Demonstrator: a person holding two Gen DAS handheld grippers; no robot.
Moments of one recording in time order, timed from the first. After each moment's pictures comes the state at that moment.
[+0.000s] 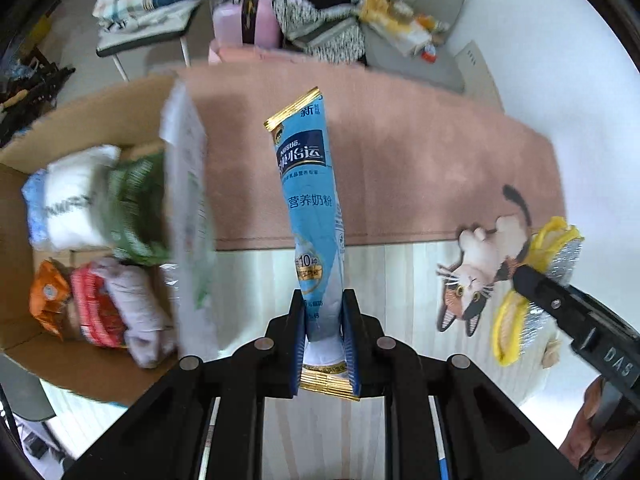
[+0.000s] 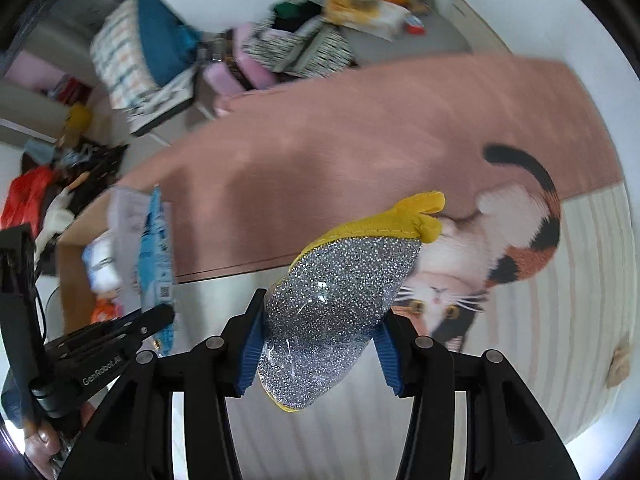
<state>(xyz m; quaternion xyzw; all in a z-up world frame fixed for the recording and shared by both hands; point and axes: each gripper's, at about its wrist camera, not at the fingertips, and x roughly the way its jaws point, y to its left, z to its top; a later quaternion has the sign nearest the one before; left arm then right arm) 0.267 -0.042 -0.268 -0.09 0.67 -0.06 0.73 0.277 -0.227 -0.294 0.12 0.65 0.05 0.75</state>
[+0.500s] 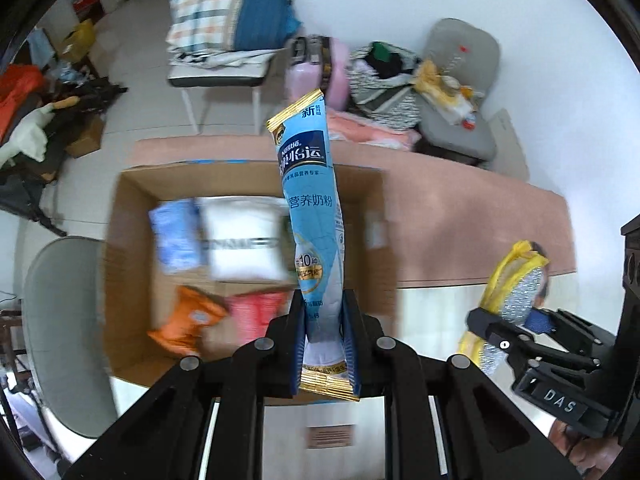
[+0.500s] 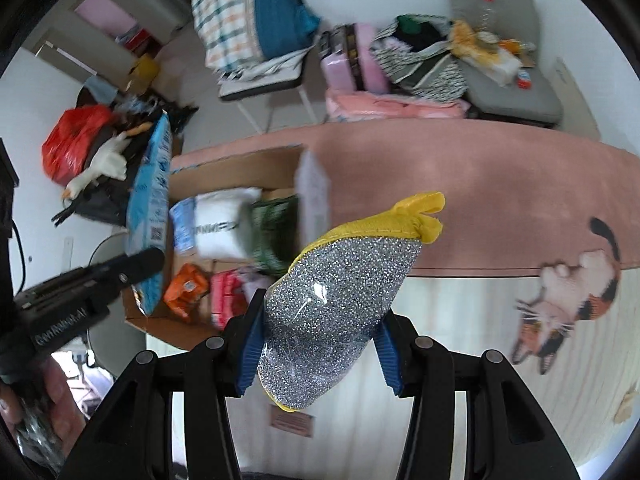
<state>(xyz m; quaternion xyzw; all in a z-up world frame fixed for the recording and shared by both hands) 0.250 0.142 -0.199 -0.09 0.62 0.00 0.78 0.270 -0.016 -0.241 0.07 0.64 0.16 0.75</state>
